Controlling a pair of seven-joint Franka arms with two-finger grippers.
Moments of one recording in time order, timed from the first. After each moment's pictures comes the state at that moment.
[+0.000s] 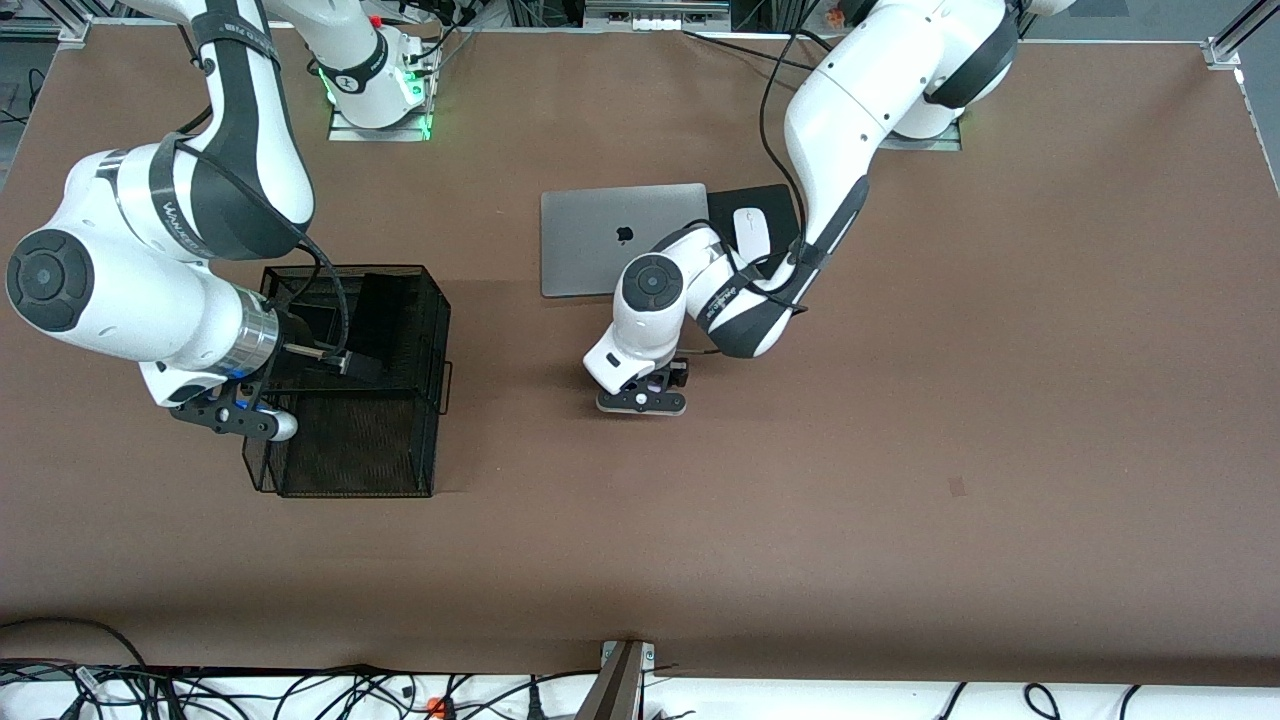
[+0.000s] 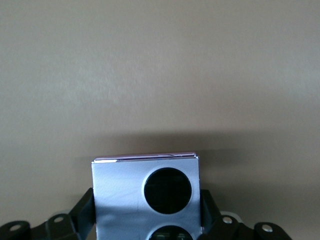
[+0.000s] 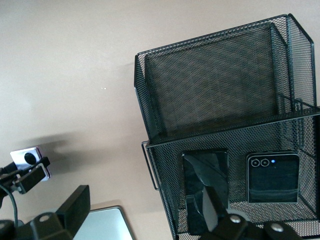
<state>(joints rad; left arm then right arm) -0.56 1.02 -0.24 -1.18 0.23 2.28 -0.82 0.54 0.45 -0.44 -1.42 0.33 1.73 0.29</state>
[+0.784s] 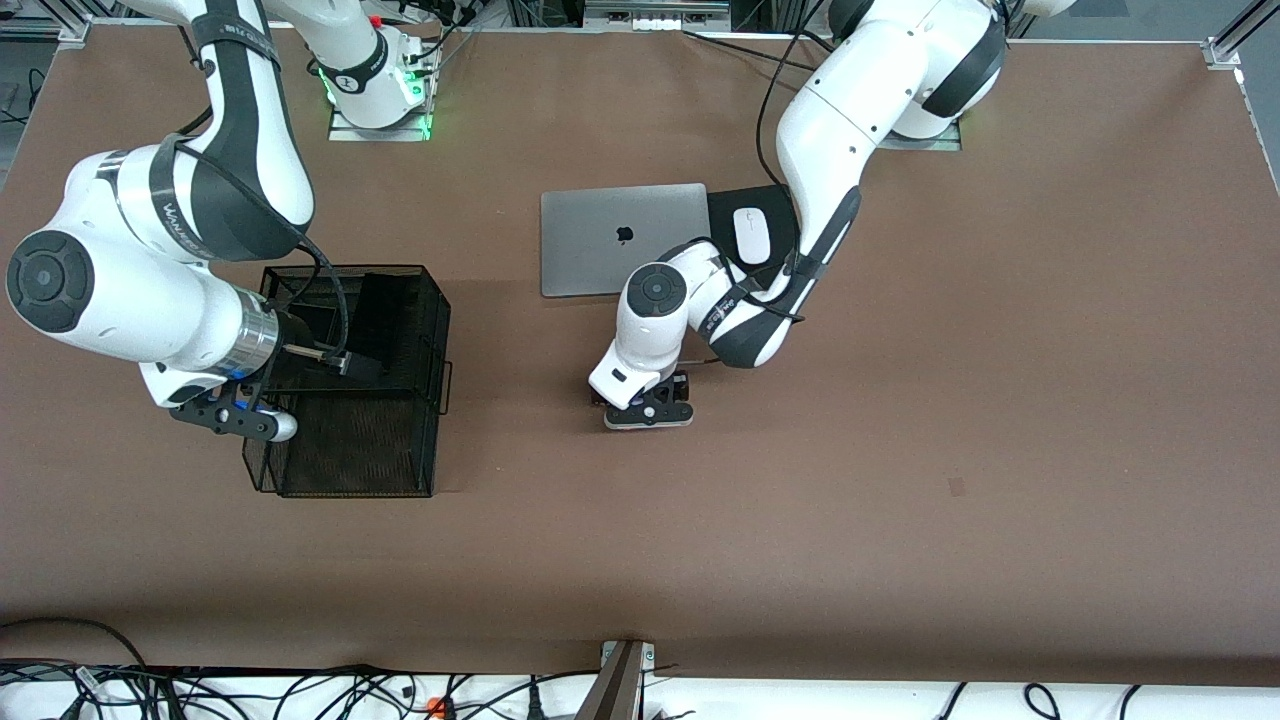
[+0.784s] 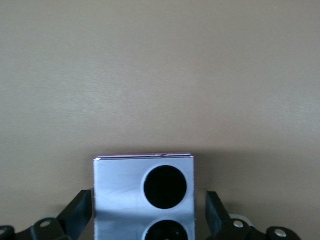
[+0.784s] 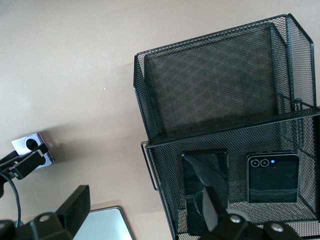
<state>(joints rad) -0.59 1.05 -0.18 -1.14 0.24 2.31 -0.94 0.54 0.45 -0.44 -1.42 0.33 1.73 0.29</state>
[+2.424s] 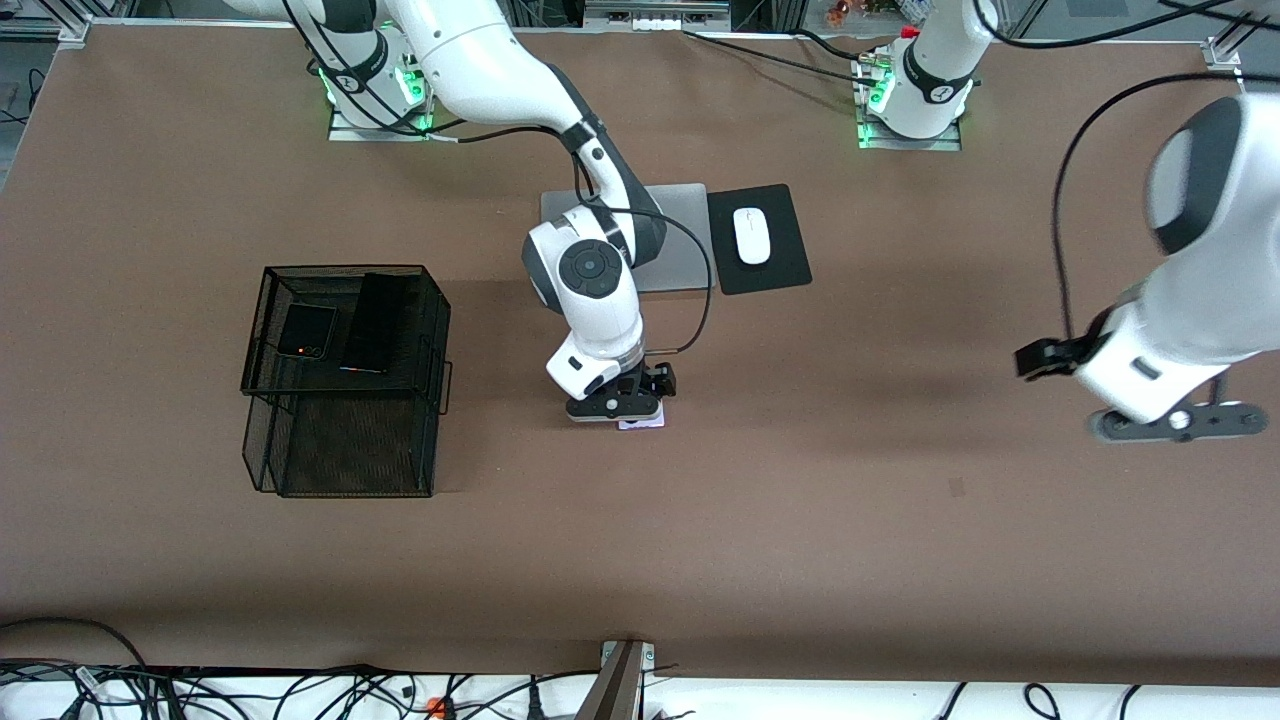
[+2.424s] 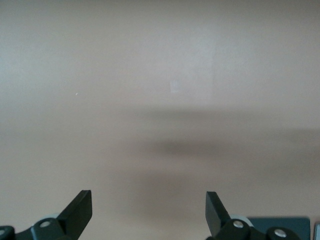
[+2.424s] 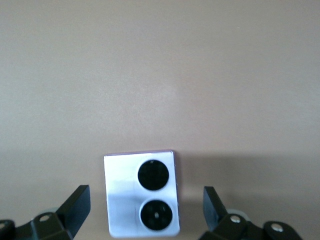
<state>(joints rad) 0.04 0.42 -0.18 -1.19 0.20 1.47 -0.16 0.97 0.97 -0.39 -1.25 0.34 2.38 0.54</state>
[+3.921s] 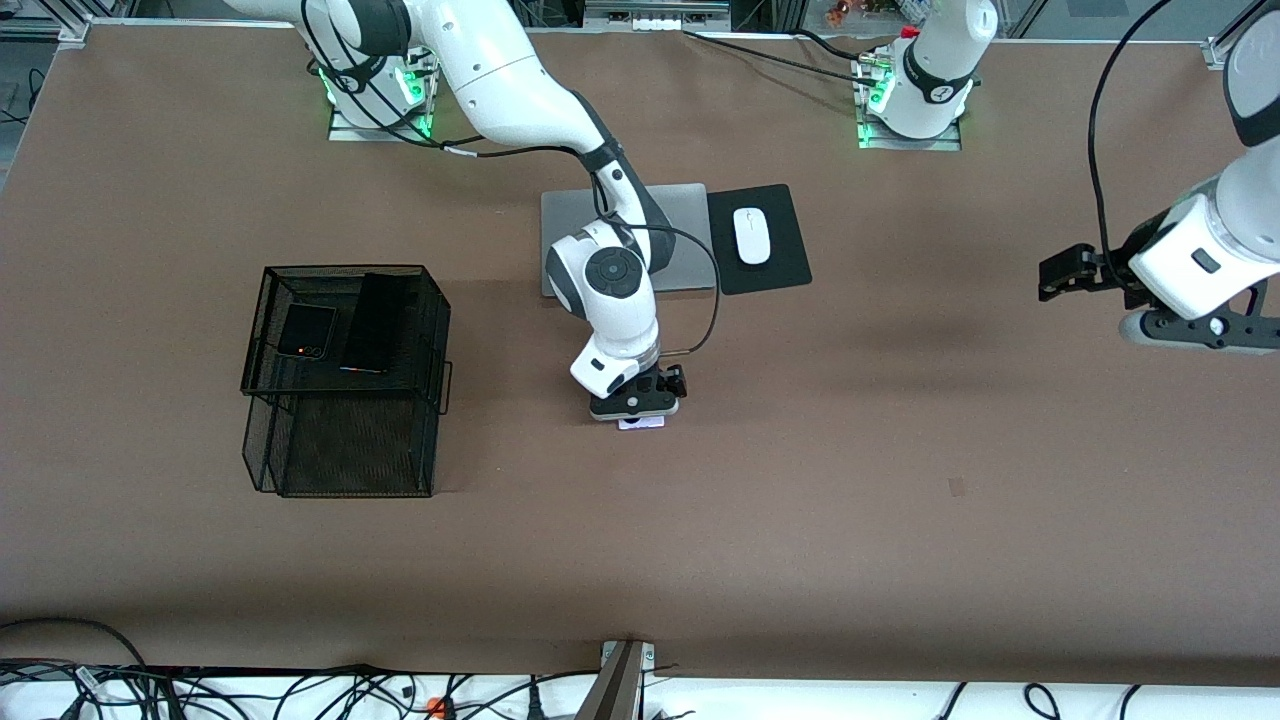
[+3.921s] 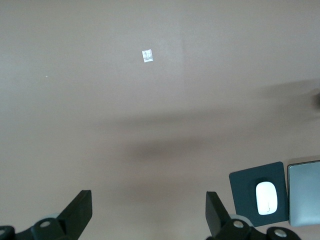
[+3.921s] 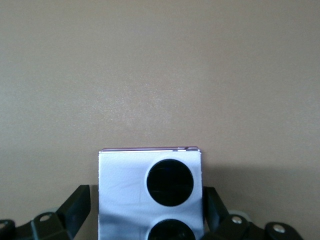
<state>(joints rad) 0.06 0.14 -0.14 -1.50 0.04 1.53 -0.01 1.01 1.06 -0.39 -1.24 0.34 2.49 0.54</state>
